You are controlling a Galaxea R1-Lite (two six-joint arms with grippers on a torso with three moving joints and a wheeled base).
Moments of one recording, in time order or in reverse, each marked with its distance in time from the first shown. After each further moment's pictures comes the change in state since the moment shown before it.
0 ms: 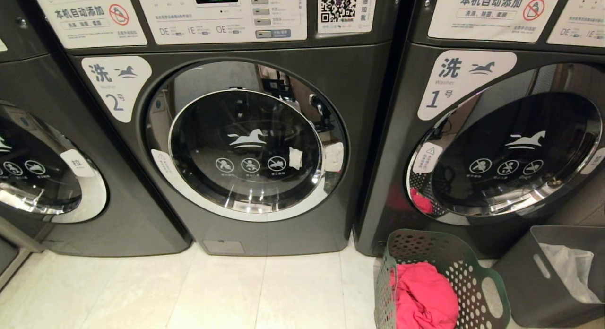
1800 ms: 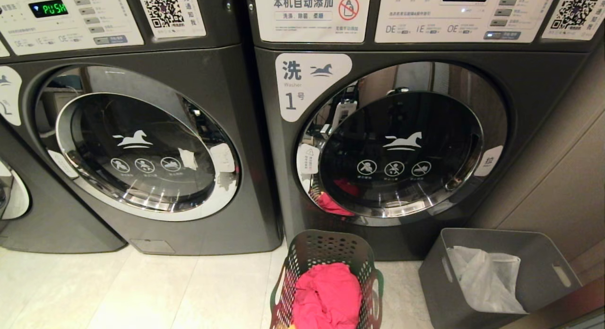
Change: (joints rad) left arm 0.000 0.000 0.000 0.000 0.000 0.000; right arm 0.000 0.000 0.000 -0.001 0.001 -0.001
